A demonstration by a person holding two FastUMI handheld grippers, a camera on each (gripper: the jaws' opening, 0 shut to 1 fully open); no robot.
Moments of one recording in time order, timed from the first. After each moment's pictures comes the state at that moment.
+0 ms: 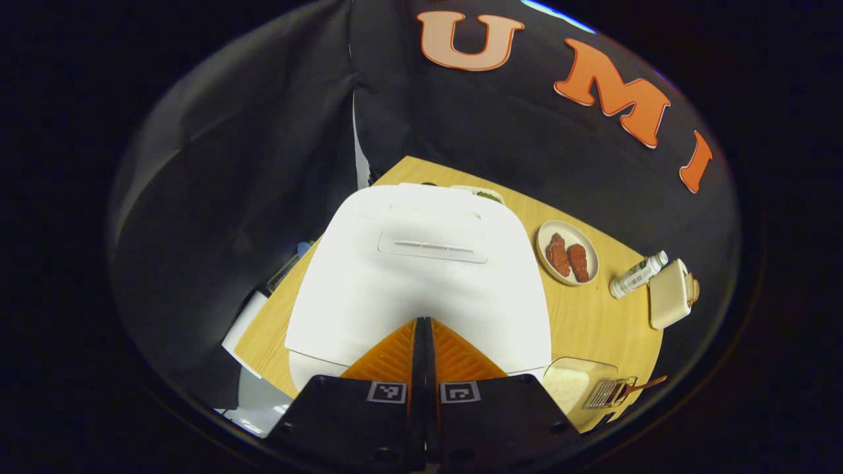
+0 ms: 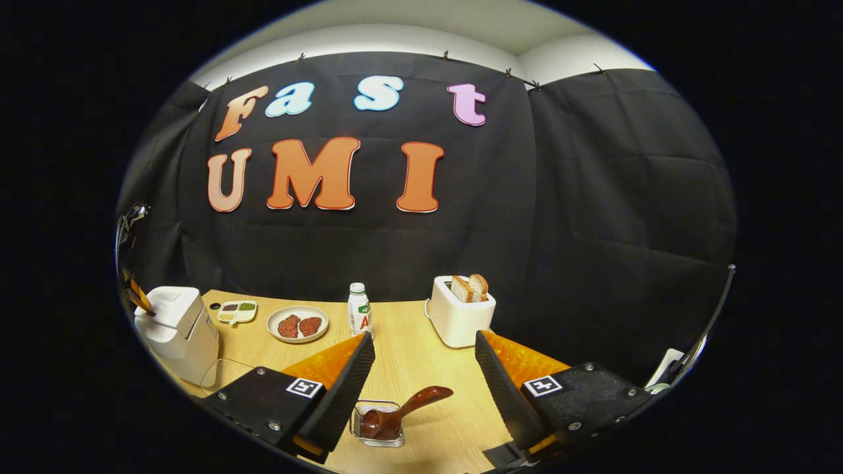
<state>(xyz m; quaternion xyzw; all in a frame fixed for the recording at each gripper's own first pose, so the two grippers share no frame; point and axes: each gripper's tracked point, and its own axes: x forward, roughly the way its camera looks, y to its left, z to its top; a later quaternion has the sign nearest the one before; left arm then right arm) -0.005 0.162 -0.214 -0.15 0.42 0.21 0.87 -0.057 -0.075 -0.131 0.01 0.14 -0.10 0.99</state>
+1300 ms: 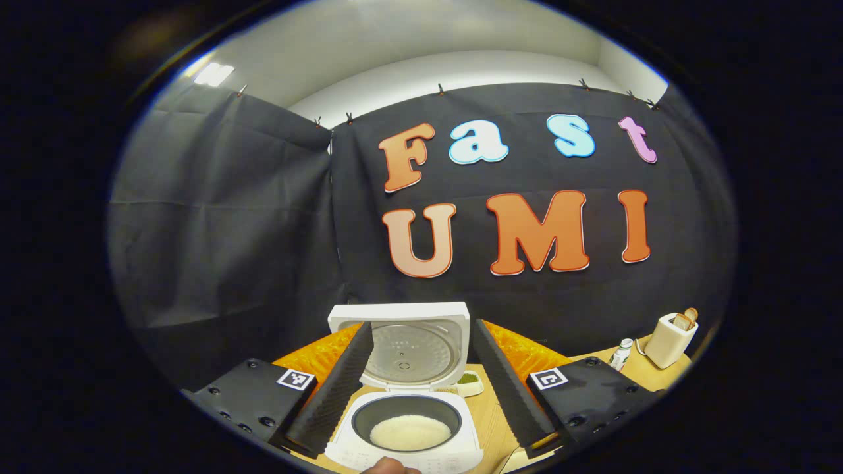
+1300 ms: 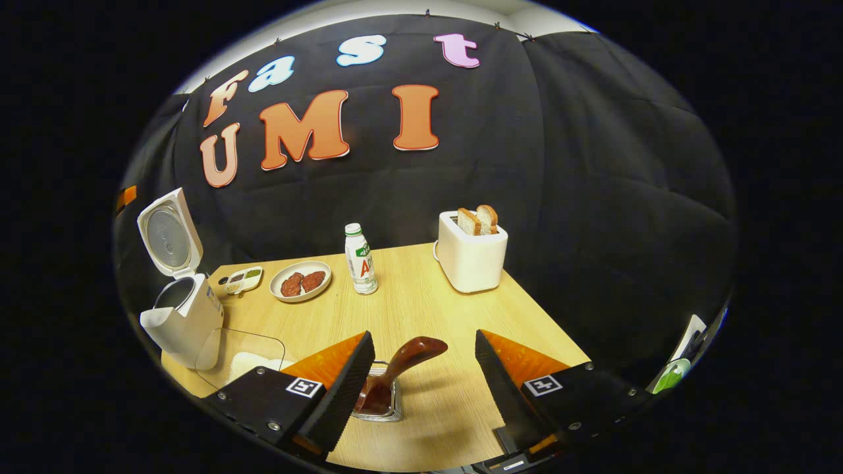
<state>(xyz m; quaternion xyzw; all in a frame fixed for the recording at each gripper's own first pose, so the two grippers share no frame) 0.013 0.085 0.004 0.06 0.02 0.20 0.98 -0.059 -0.090 -0.234 0.06 0.27 -0.06 0.96</state>
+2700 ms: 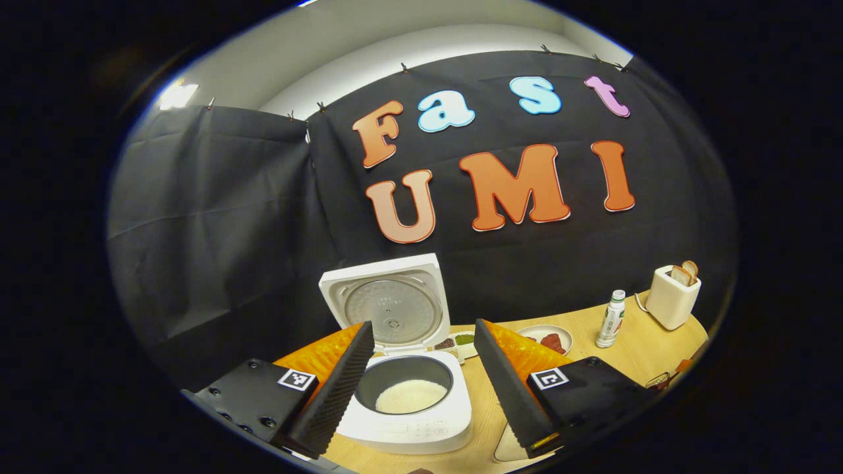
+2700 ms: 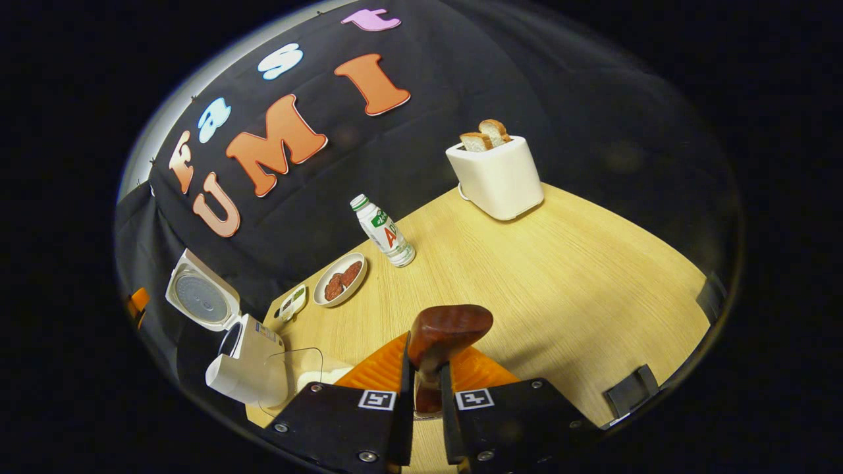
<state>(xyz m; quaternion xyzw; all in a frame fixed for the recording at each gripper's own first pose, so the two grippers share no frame) -0.018 0.037 -0.047 0.10 0.11 0.18 0.97 -0.048 -0.039 -0.295 0.28 0.31 -0.02 0.91</state>
